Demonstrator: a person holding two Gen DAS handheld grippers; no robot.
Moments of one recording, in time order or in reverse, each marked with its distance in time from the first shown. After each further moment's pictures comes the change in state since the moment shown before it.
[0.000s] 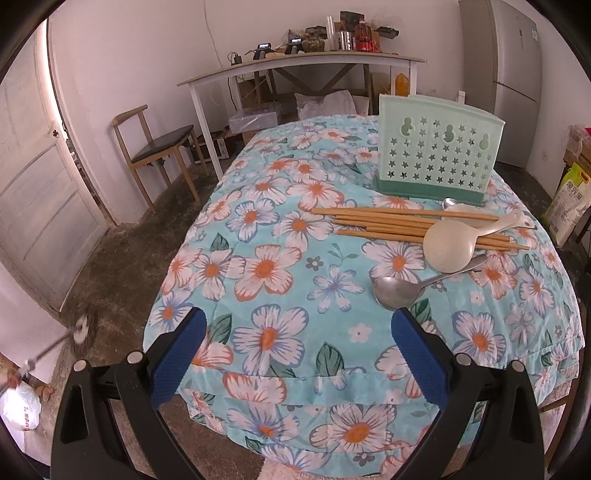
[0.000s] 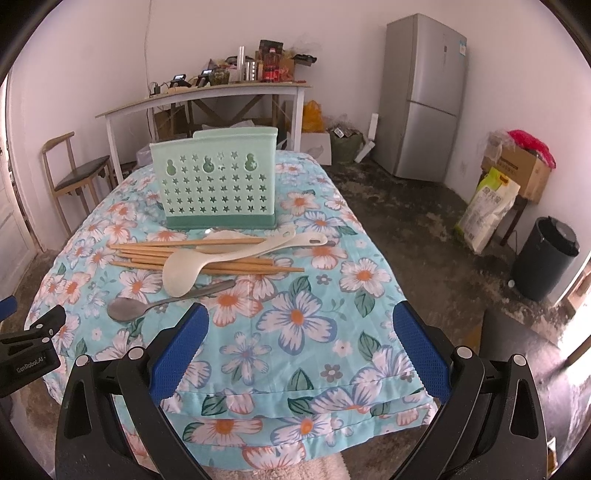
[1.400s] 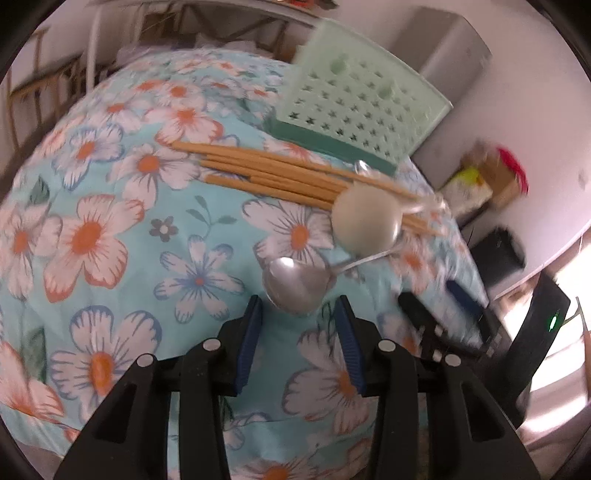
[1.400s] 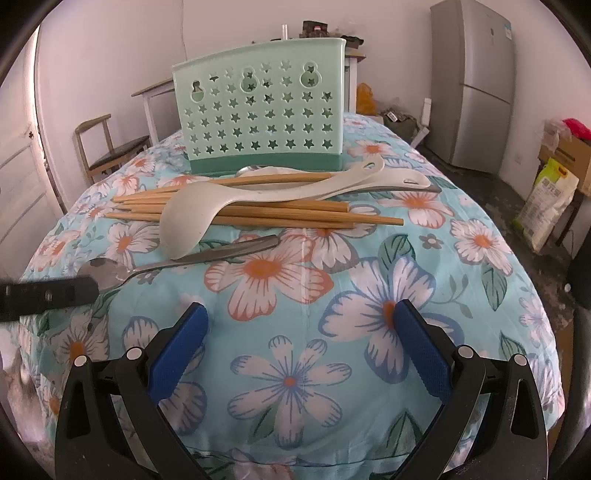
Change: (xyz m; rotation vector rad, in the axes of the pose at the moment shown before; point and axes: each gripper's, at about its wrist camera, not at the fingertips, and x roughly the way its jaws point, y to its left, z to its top) left arm 0.095 -0.014 0.011 -0.101 0.211 -0.629; right arm 0.097 0.020 -0.046 -0.037 0.034 0.216
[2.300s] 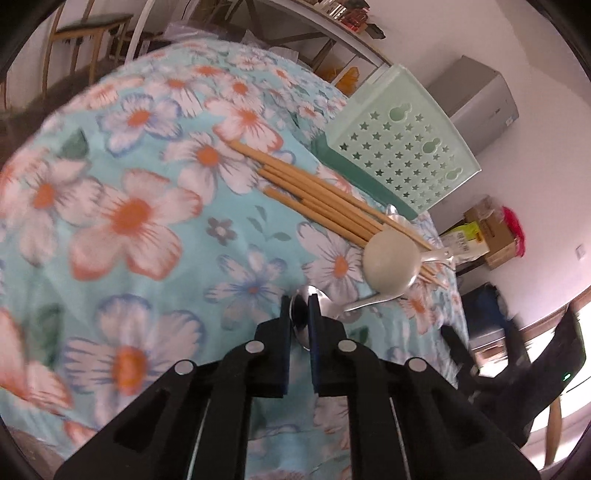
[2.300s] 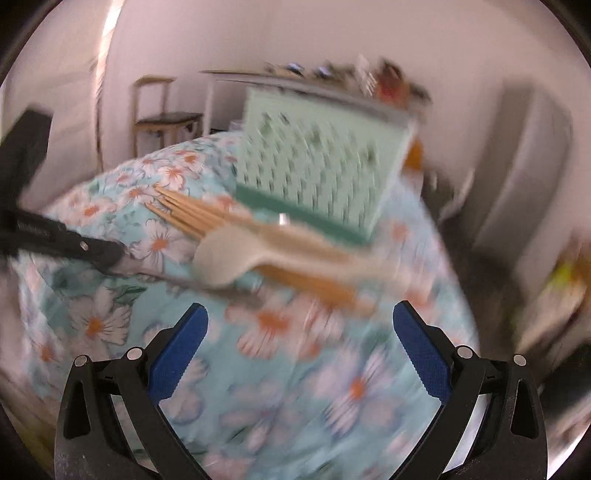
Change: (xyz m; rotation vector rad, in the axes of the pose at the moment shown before) left arm -0.013 0.042 -0.001 -0.168 -0.065 -0.018; right arm -0.029 0.027 0.040 -0.447 -0.117 0.002
